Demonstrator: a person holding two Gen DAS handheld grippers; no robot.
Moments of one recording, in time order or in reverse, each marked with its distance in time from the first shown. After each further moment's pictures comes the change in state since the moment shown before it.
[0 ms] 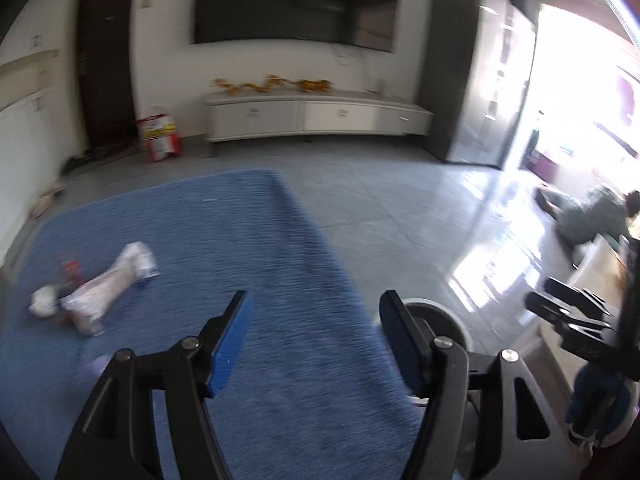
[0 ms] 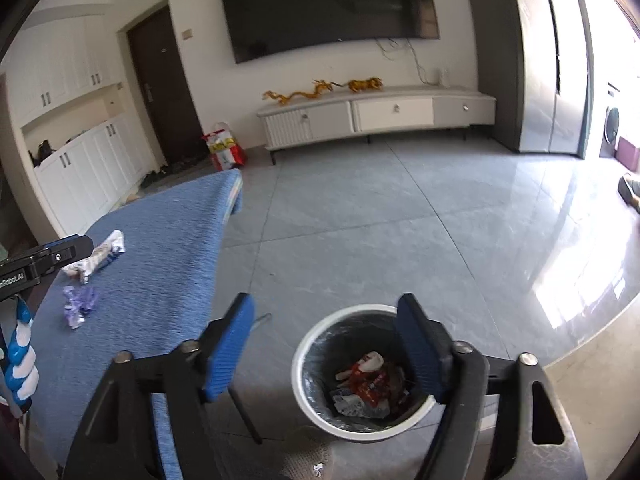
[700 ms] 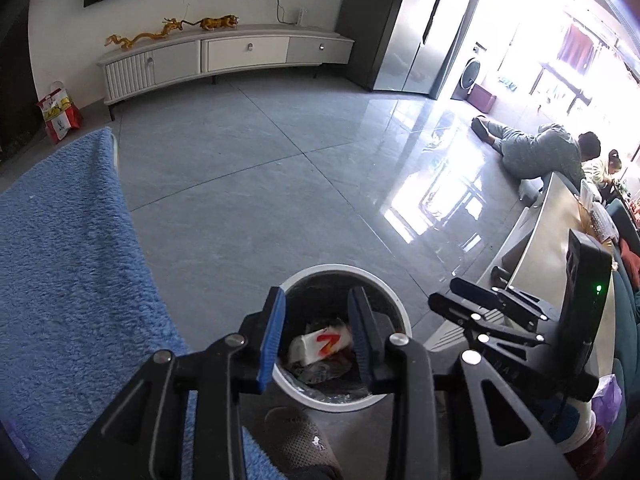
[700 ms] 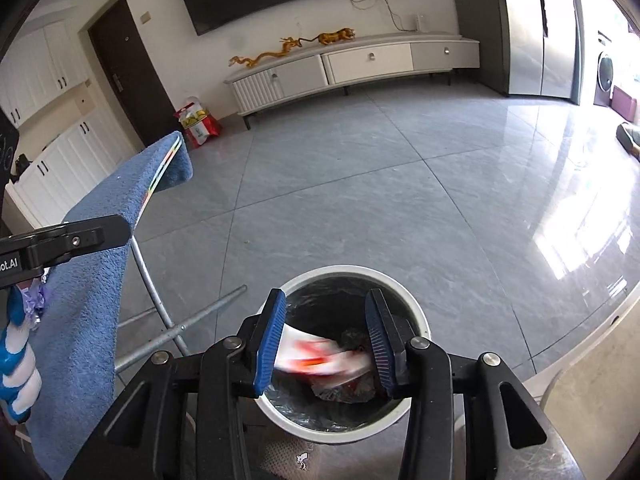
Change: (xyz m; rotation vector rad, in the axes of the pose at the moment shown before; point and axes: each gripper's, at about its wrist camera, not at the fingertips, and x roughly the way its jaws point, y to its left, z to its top) left arm 0.146 -0.145 0.008 0.156 0.257 -0.288; right arm 0.086 -0.086 -0.032 0.138 0.153 -0.024
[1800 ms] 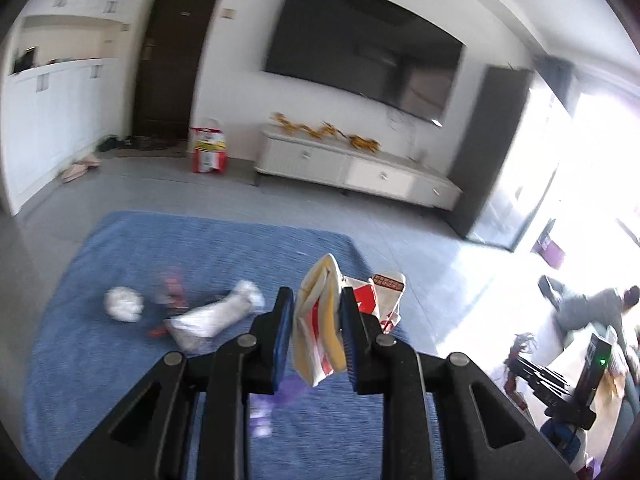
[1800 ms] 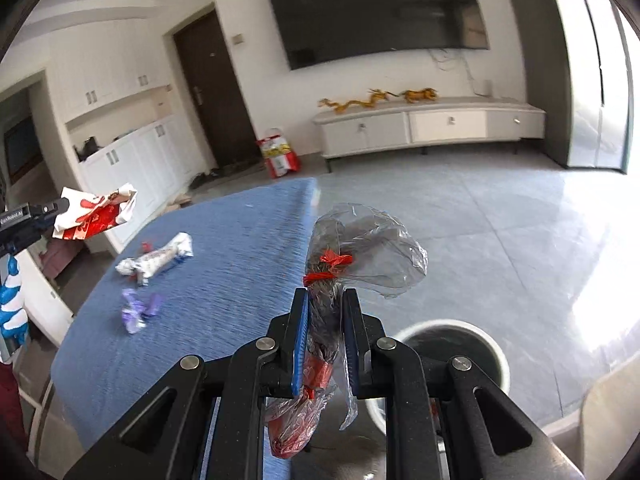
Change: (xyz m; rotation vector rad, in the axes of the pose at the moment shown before) left arm -0.282 0.182 -0.081 -0.324 -0.426 0.244; right arm -0.090 0.123 0.000 -0.154 -0.155 0.164
